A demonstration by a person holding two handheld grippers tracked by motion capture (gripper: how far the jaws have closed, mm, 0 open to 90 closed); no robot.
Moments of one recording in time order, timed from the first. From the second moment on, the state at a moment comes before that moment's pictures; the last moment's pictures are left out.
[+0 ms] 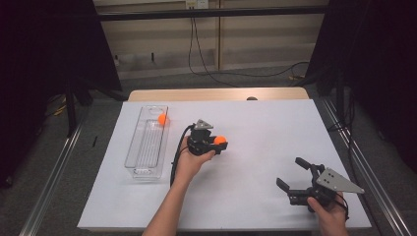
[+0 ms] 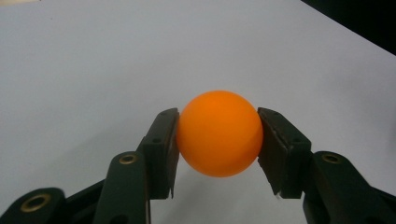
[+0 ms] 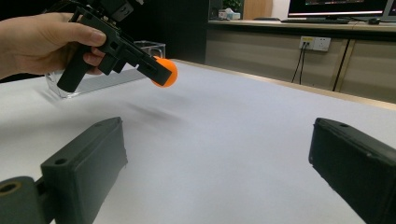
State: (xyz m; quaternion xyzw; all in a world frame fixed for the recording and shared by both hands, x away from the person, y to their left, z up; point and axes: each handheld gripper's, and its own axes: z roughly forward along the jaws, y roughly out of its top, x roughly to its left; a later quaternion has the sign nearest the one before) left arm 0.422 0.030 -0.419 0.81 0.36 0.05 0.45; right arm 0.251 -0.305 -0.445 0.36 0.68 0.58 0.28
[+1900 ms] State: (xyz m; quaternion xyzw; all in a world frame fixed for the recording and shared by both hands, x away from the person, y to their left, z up) left arm 0.424 0.073 -0.405 0.79 0.40 0.07 0.46; right arm 0.250 -0.303 -0.444 0.35 0.68 0.58 0.28
